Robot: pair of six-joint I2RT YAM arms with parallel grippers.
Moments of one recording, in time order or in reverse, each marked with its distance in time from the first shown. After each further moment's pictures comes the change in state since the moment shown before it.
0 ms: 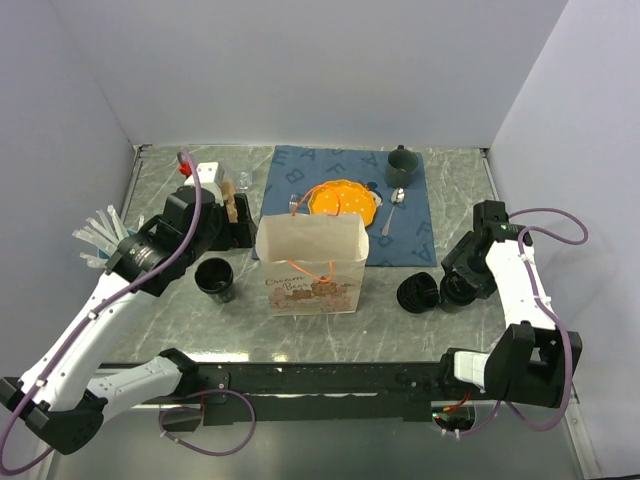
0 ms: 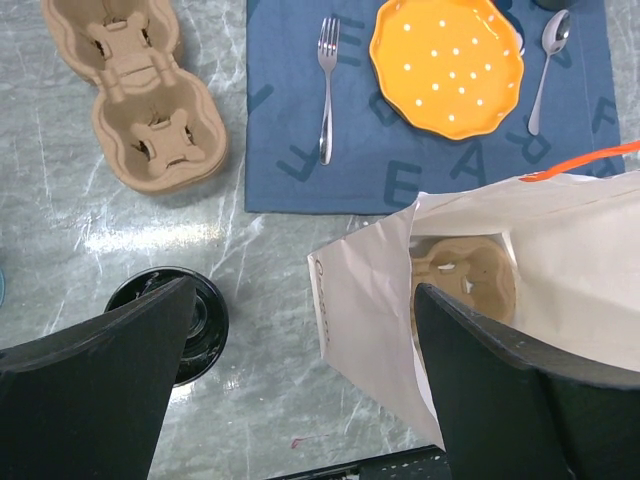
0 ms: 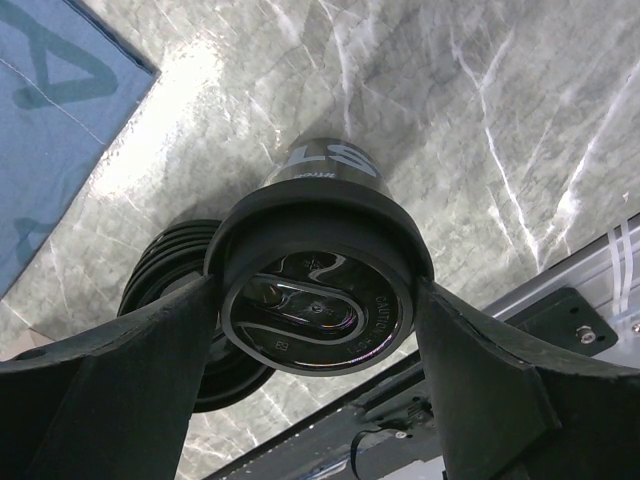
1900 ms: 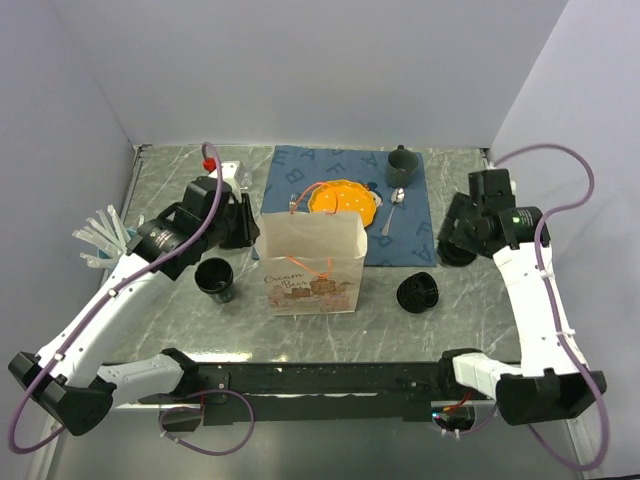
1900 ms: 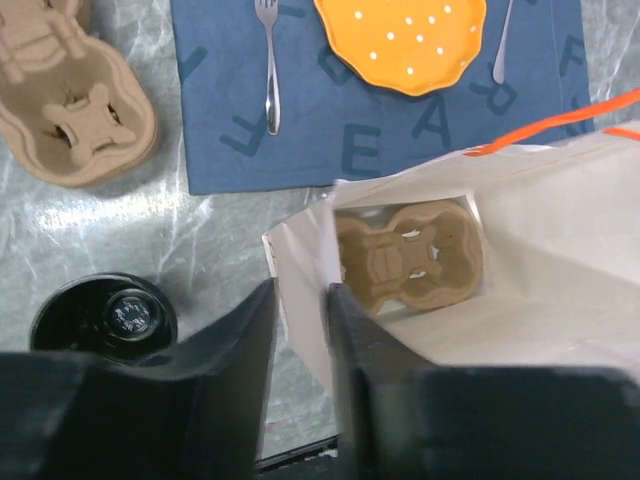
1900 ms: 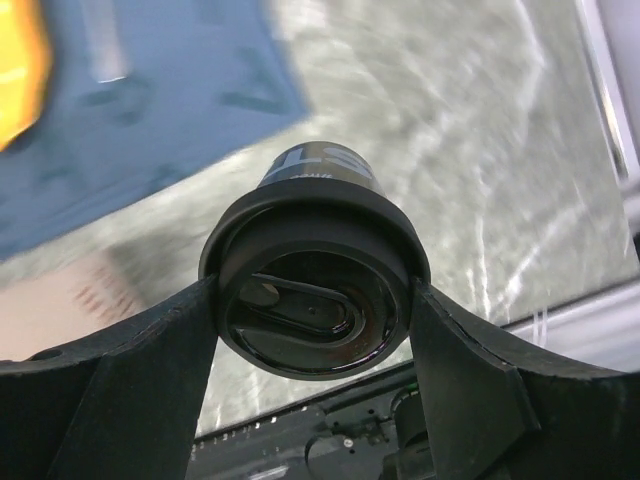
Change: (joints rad) left arm 0.000 0.104 0.026 0.011 0.136 -0.003; right arm 0.201 -0.095 0.343 -0.123 0.052 -0.209
